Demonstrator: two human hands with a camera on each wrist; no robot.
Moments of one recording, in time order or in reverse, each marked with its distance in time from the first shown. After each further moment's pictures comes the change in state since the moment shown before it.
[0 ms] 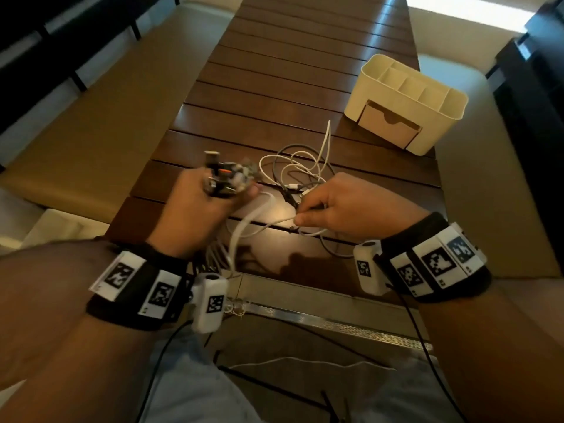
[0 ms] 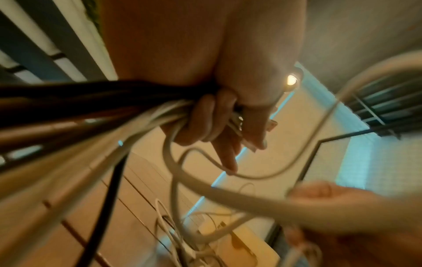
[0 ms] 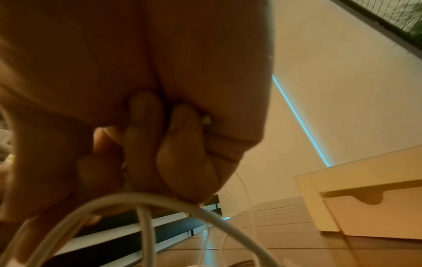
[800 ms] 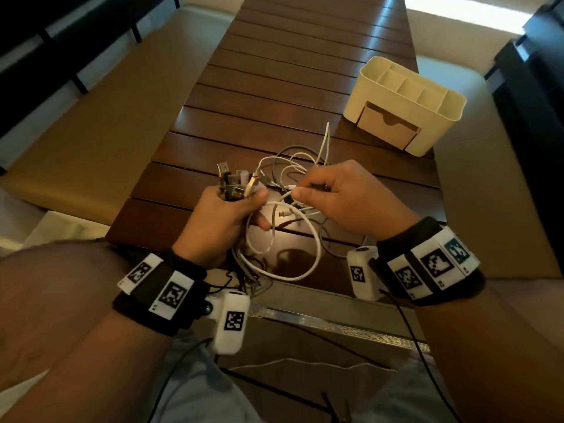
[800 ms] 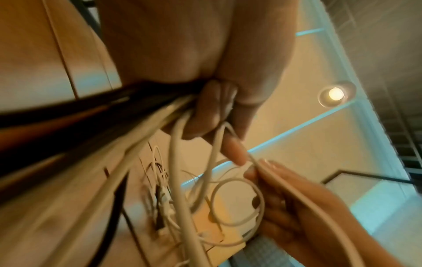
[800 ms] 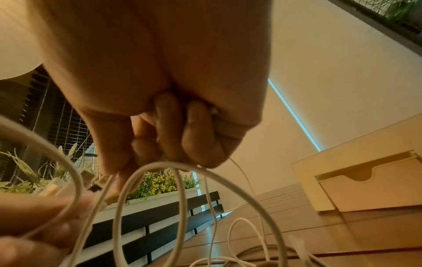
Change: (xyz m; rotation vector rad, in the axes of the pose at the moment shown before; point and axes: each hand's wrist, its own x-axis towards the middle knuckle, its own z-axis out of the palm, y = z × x) left_hand -0.001 -0.007 0.030 -0.368 -0.012 -0.192; right_hand 0.001 0.003 0.006 0.105 0.357 -0.095
